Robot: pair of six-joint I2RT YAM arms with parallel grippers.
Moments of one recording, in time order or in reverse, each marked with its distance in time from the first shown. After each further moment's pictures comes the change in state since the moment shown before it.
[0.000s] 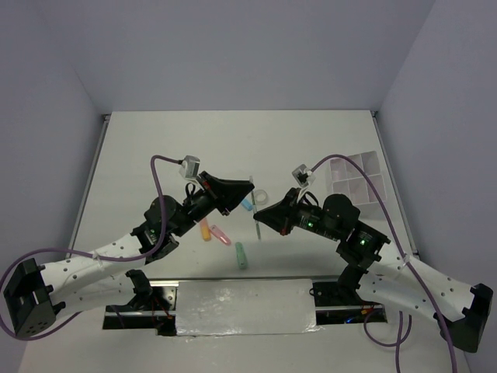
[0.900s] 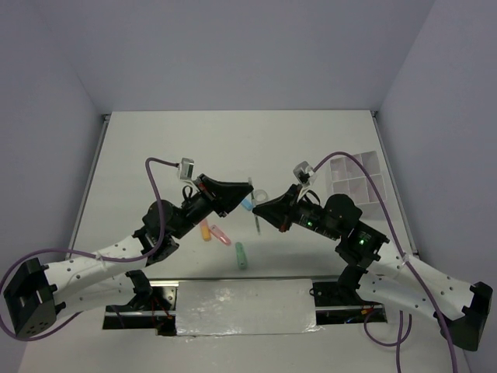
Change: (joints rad) left arm 0.006 0.001 -0.059 0.109 0.023 -0.111; right arm 0.006 0.010 0.015 0.061 0.034 -0.094
